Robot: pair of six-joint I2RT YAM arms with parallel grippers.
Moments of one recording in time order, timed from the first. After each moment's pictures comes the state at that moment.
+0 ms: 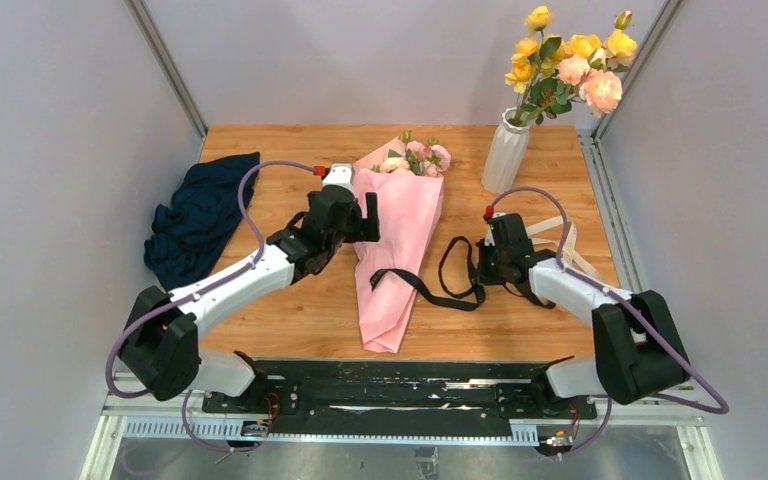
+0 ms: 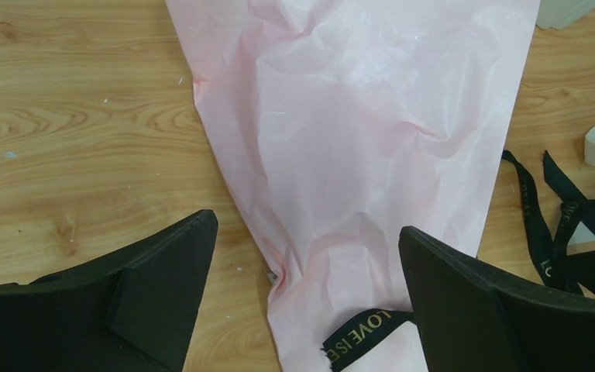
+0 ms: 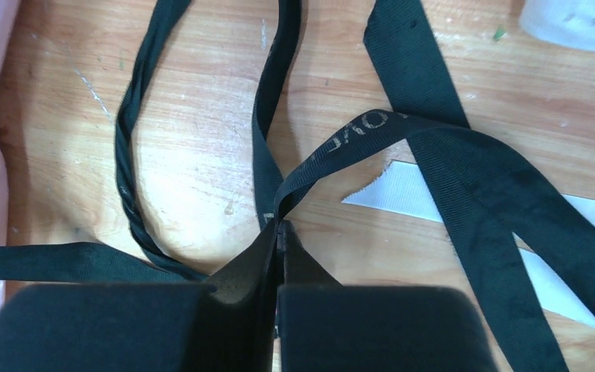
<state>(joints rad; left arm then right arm) -0.66 1.36 0.93 -0.11 -0.34 -0.42 0.34 1.36 0.64 -0.22 -0.04 0.26</state>
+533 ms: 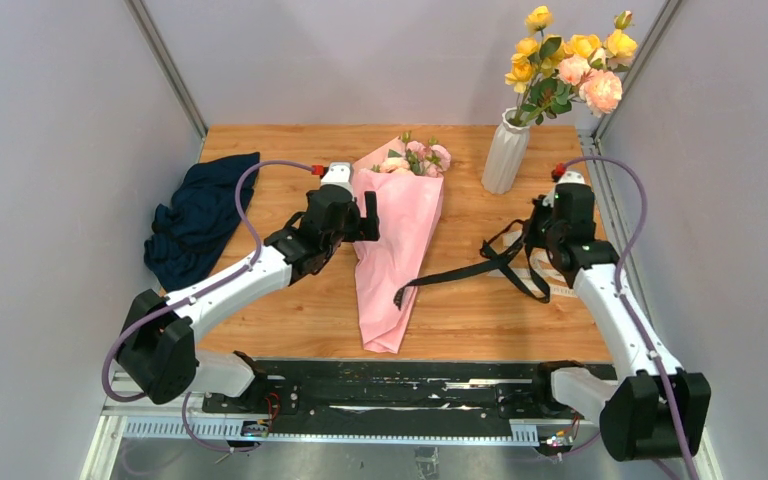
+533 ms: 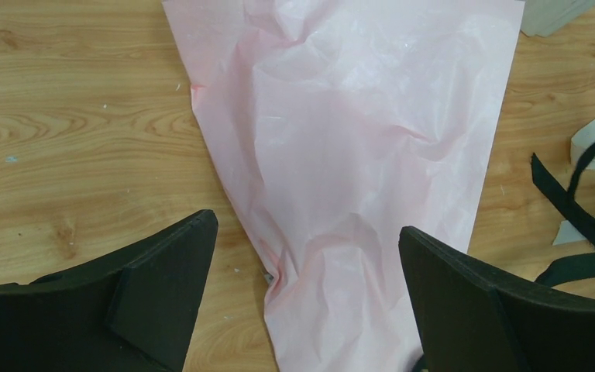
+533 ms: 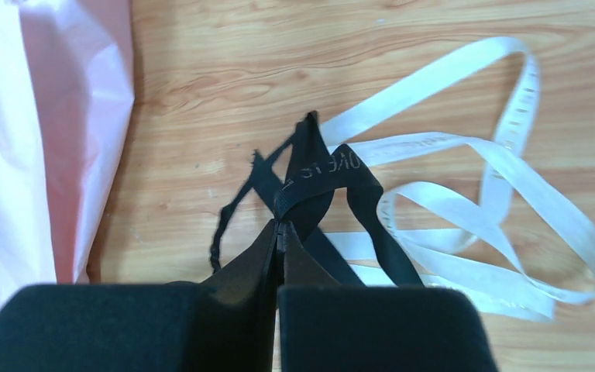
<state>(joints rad) -0.66 1.34 0.93 -0.11 -0.33 -0.42 0.10 1.08 0.84 -0.37 0.00 0.23</state>
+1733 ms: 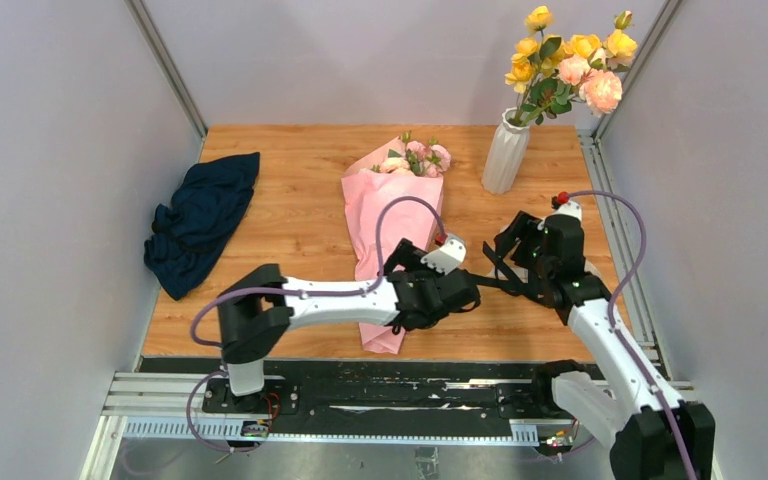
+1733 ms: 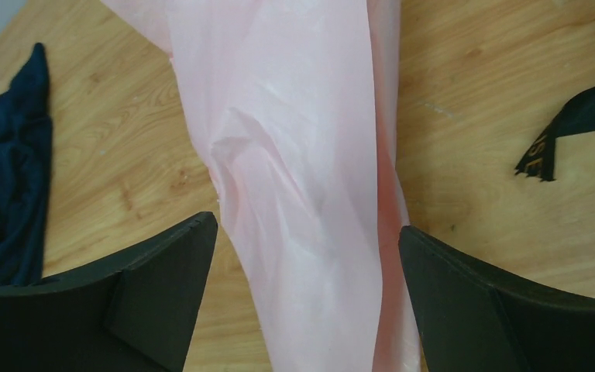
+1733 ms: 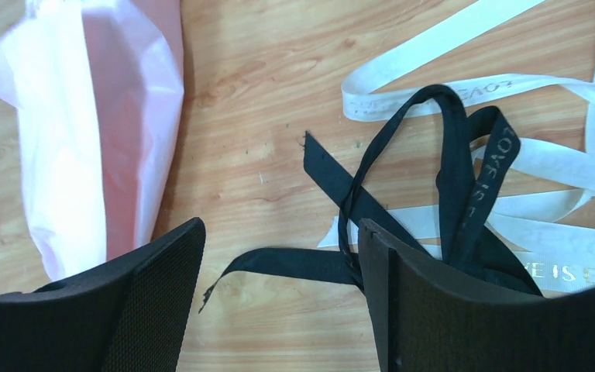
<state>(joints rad) -1.24 1.77 1.27 -0.47 -0.97 -0.40 0.18 0.93 0.60 -0.20 0.04 0.46</state>
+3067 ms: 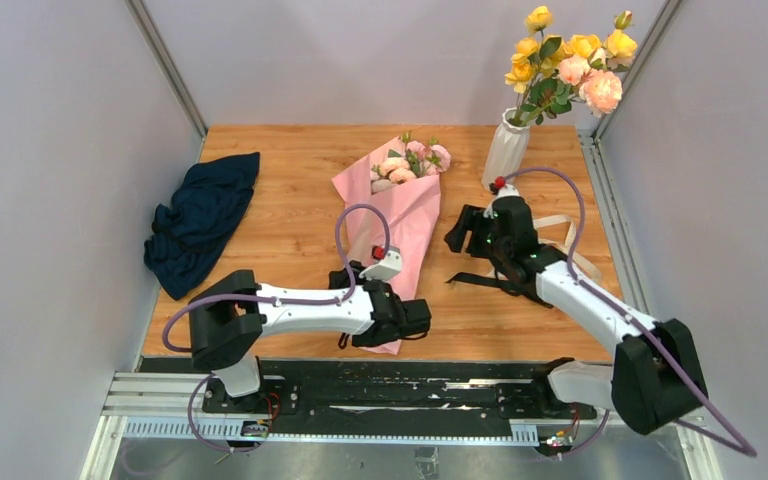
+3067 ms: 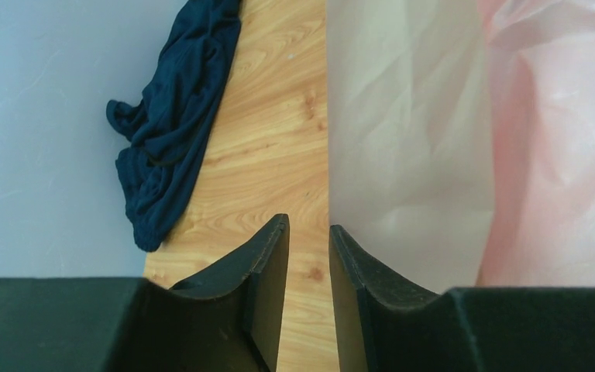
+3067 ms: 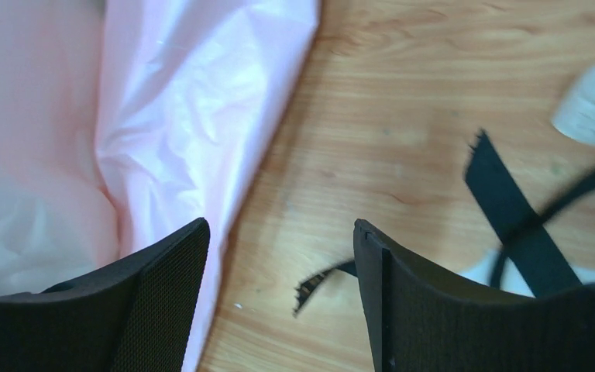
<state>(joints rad) -1.27 1.69 1.12 -1.15 -1.27 -1.01 0.38 1.17 0.69 -0.09 -0.05 0.48</state>
